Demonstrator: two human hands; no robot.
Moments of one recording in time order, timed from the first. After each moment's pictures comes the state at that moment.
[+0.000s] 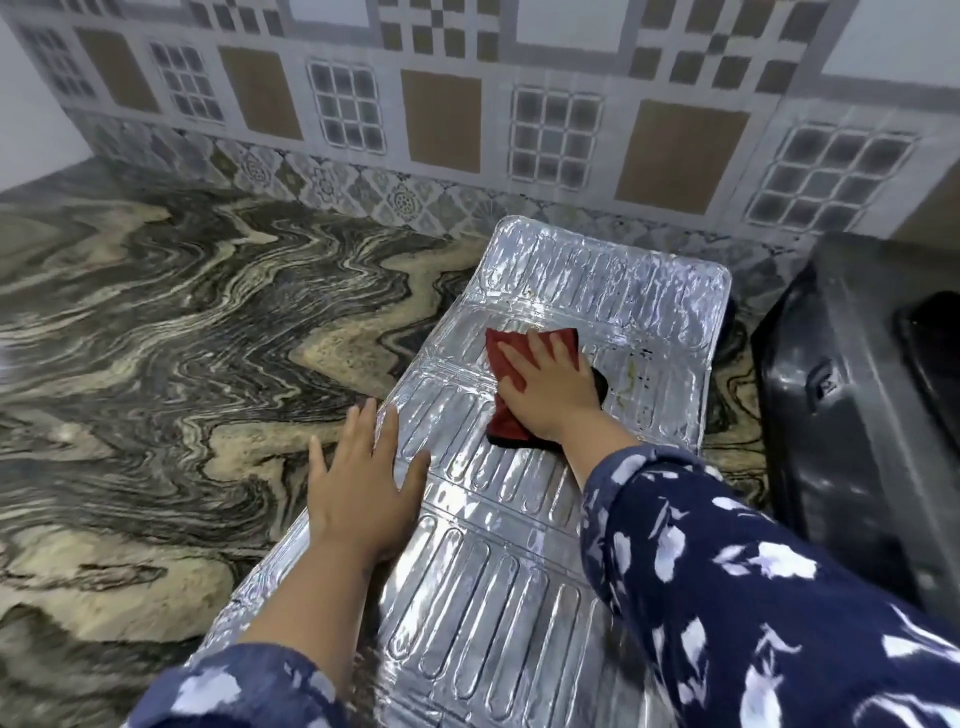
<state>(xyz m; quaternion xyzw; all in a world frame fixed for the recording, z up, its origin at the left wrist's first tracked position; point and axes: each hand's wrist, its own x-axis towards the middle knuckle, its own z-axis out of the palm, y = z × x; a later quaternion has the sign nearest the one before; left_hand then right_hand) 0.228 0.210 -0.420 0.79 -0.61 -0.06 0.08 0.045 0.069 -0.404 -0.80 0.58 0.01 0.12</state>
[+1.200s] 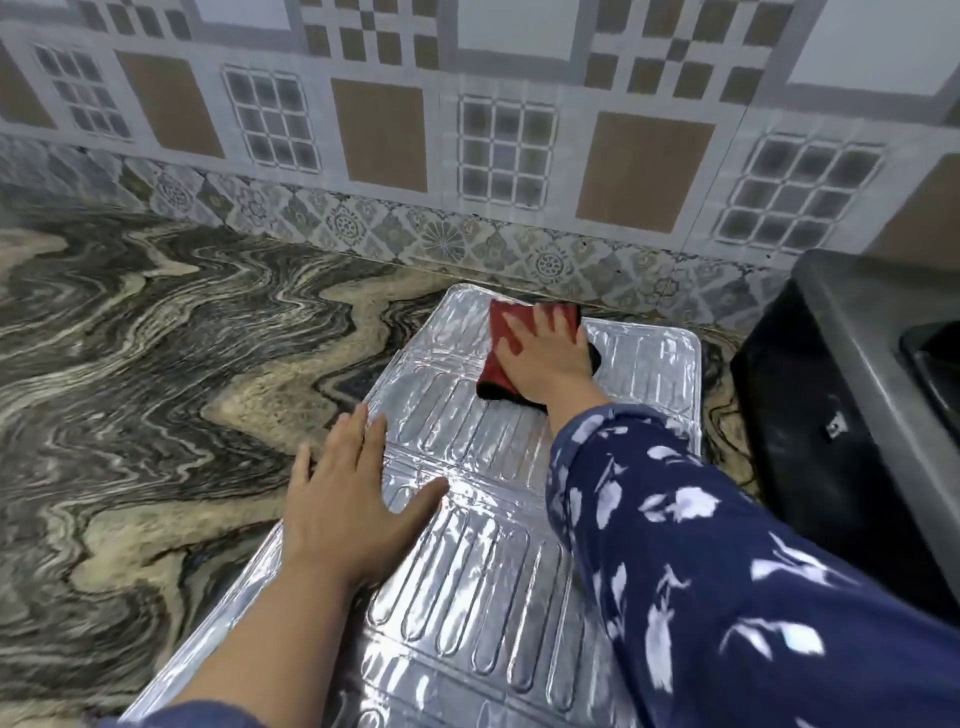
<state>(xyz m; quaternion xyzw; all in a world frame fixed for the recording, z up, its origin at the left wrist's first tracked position) 0.213 0.146 -0.421 0.74 -0.66 -0.04 0.09 0.025 -0.040 -0.410 -0.75 0.66 -0.02 0.08</state>
